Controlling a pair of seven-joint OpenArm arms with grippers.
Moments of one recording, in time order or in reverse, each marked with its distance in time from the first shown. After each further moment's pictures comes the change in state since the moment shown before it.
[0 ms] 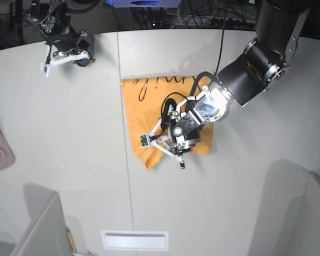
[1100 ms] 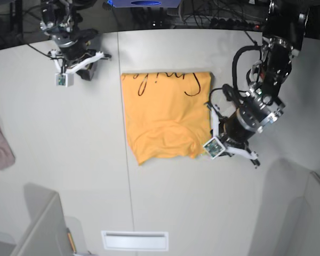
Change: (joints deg) left arm 28.5 -14.4 -42.3 41.5 -1.6 -0.9 -9.8; right arm 0.1 9.8 -18.7 0.4 -18.3 0.0 18.1
